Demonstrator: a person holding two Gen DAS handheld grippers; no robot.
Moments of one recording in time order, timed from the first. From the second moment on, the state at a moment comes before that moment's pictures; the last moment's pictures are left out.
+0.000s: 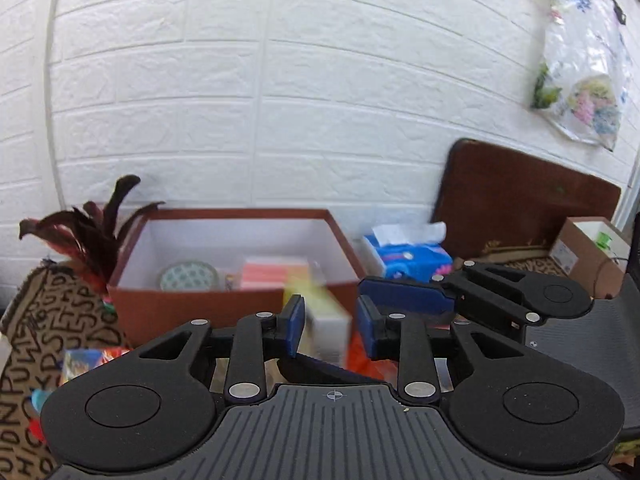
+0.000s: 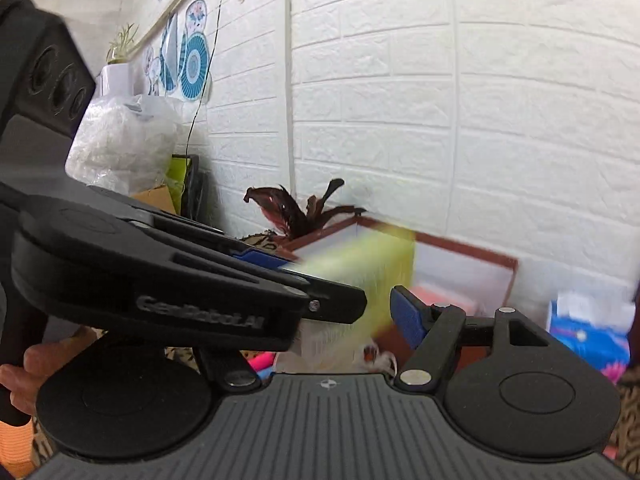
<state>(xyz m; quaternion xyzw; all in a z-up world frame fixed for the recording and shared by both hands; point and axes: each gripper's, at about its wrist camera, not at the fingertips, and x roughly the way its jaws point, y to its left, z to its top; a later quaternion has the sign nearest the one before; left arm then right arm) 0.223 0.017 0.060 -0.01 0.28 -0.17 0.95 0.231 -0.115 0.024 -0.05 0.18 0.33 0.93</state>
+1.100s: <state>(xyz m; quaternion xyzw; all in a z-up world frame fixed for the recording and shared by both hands) 0.173 0.050 -0.085 -0.08 0.42 -0.20 0.88 0.165 -0.140 -0.096 0.00 0.32 0.24 0.92</state>
